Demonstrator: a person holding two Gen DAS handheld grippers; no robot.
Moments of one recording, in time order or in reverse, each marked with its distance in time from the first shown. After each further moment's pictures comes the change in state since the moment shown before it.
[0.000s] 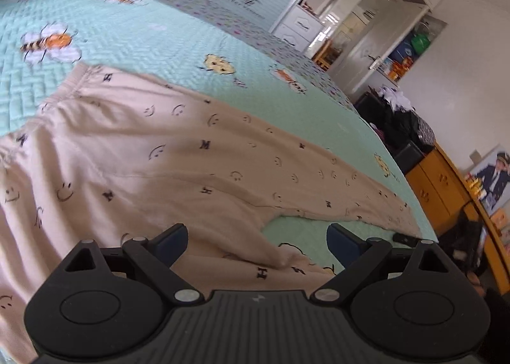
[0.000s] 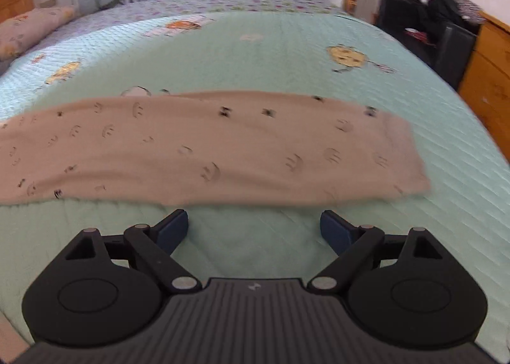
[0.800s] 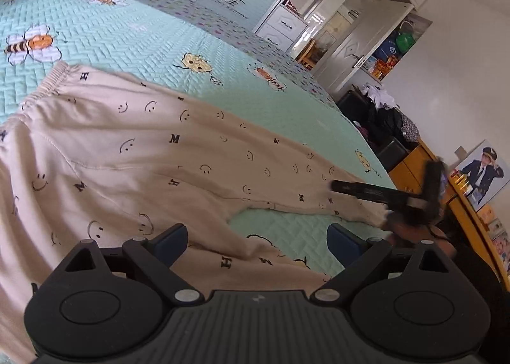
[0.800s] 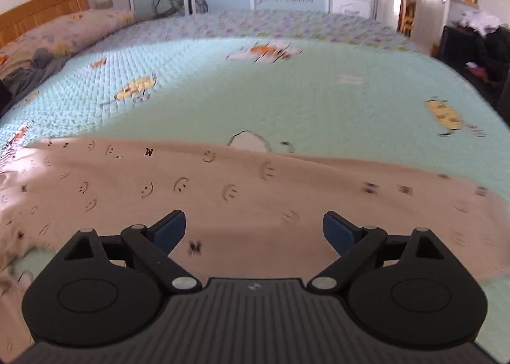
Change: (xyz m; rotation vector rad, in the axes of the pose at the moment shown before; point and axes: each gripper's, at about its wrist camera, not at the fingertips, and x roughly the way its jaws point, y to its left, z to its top) left arm -0.007 -0.022 -0.008 0.049 -0.008 -0.044; right arm 0.047 0.097 0.060 -0.103 0.020 0.178
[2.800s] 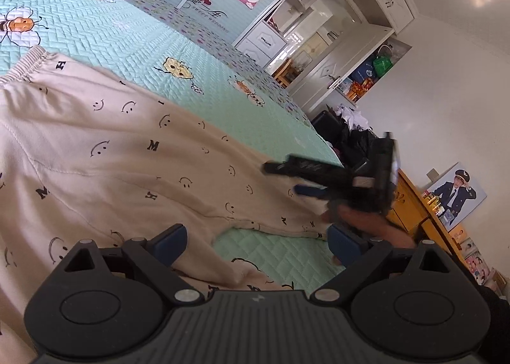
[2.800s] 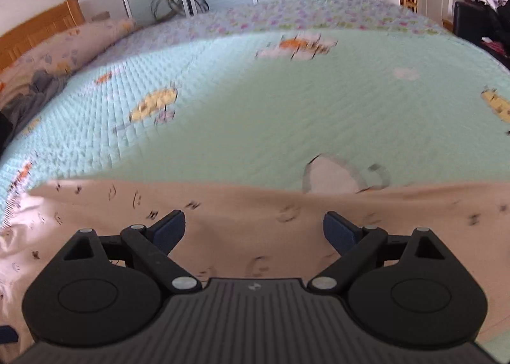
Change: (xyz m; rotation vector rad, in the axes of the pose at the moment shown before) left arm 0.035 0.023 -0.002 -0.054 -0.071 -0.143; right arm 0.005 0.084 0.005 0.086 -0.023 0.066
